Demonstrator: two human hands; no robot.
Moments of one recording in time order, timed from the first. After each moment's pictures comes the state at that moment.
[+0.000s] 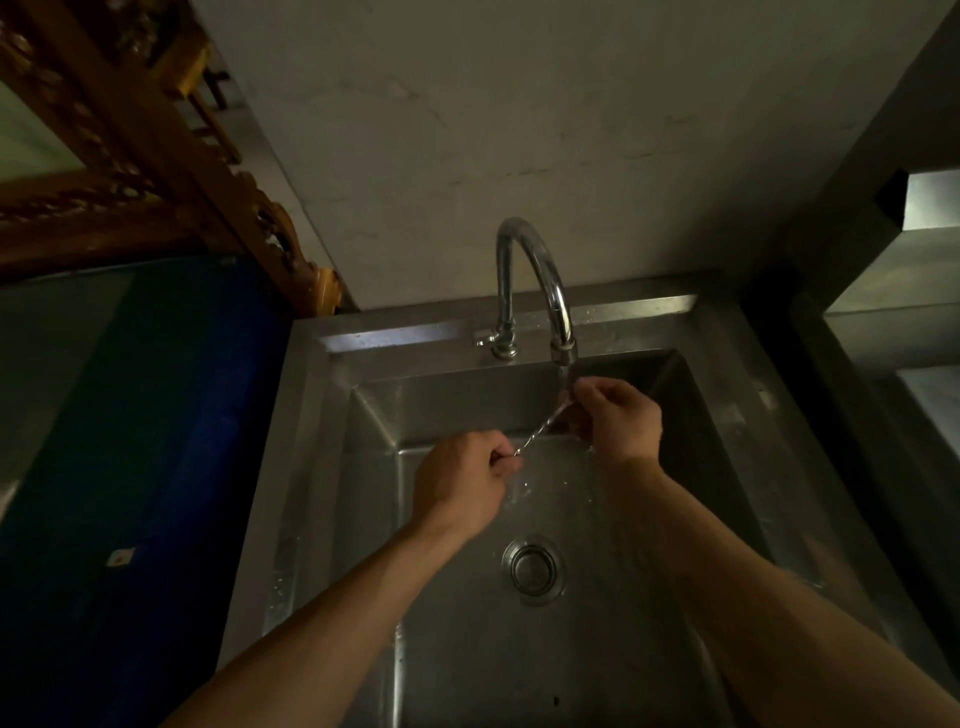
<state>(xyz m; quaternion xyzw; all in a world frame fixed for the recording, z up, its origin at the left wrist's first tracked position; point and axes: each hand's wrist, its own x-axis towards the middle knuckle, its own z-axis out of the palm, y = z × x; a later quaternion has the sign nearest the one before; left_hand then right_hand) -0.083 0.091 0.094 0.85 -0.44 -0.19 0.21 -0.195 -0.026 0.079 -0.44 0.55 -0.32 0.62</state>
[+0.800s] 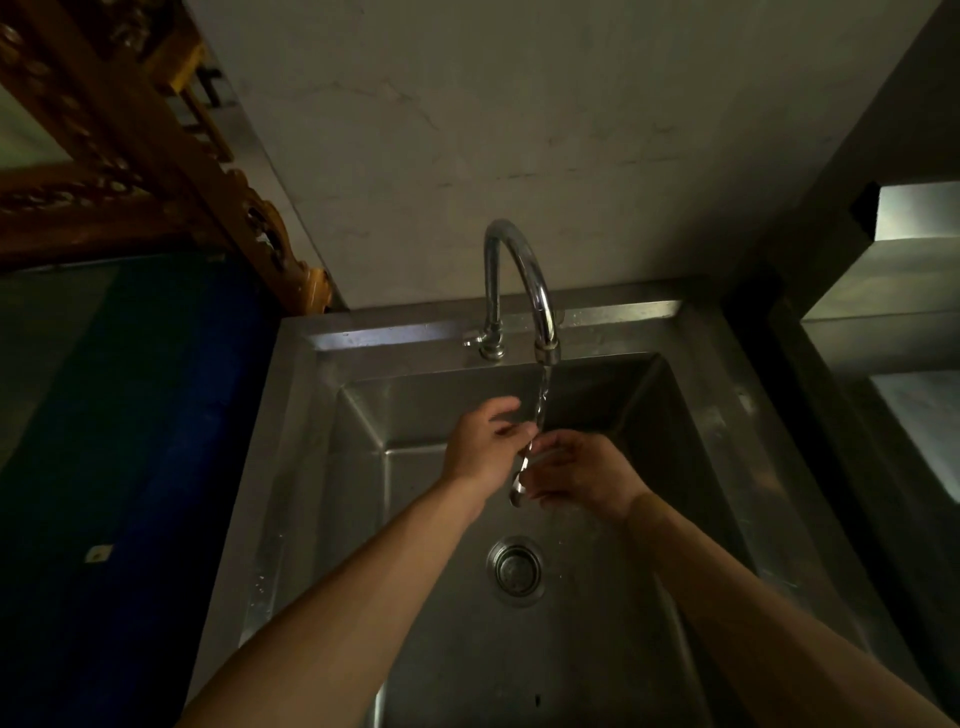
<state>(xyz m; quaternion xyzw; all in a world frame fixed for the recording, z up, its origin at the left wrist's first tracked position) -0.099 0.050 0.076 0.74 -0.23 -0.41 0.48 -0.225 -0.011 0.080 -0.57 0.39 -0.05 0.72</state>
